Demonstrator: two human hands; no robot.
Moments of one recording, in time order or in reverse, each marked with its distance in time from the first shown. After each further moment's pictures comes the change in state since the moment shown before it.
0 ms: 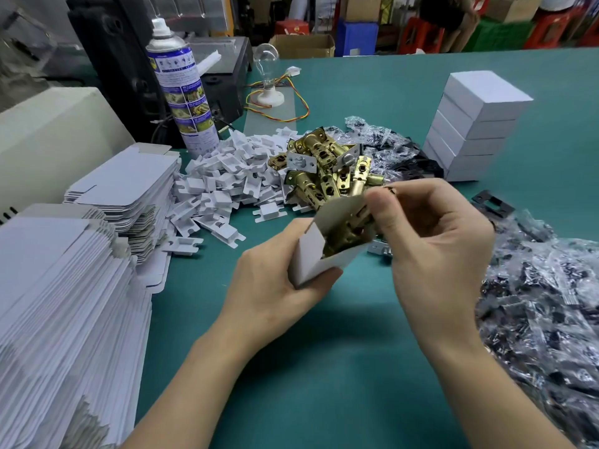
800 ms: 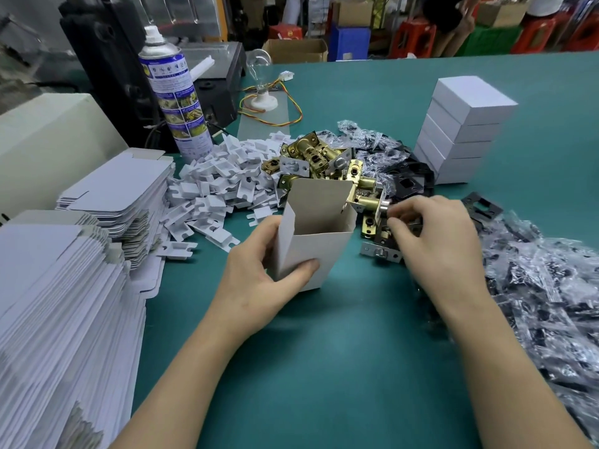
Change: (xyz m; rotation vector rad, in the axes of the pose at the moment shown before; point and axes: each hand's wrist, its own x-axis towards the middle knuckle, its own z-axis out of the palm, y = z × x) left_hand 0.002 -0.009 -0.006 -0.298 -0.015 -0.174; right_hand 0.037 0.050 -0.035 -0.854 -0.262 0.100
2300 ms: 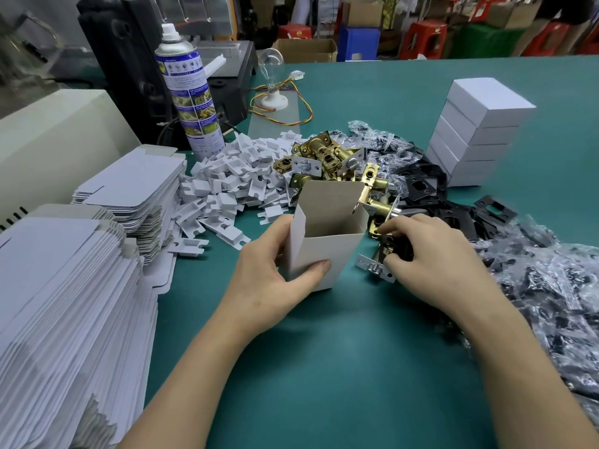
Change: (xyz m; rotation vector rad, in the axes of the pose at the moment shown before) left_hand 0.001 -0.003 -0.003 0.017 -0.021 0.035; right_hand -0.006 -0.009 -0.003 -0.193 -0.390 -0.088
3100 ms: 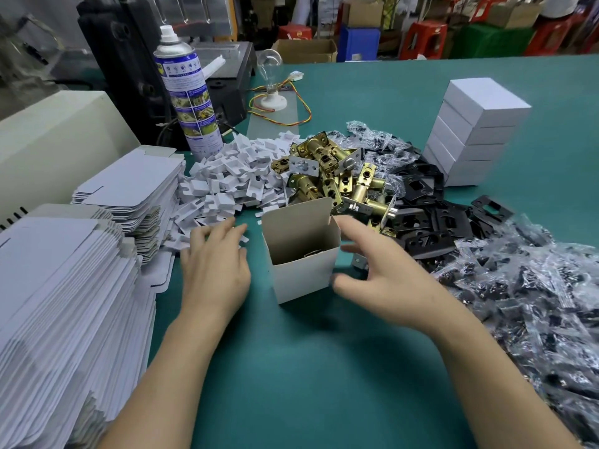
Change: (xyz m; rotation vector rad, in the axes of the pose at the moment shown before) left_hand 0.011 -0.033 -0.033 0.932 0.131 -0.307; right_hand -0.013 -0.034 0.015 0.674 -0.232 -0.385
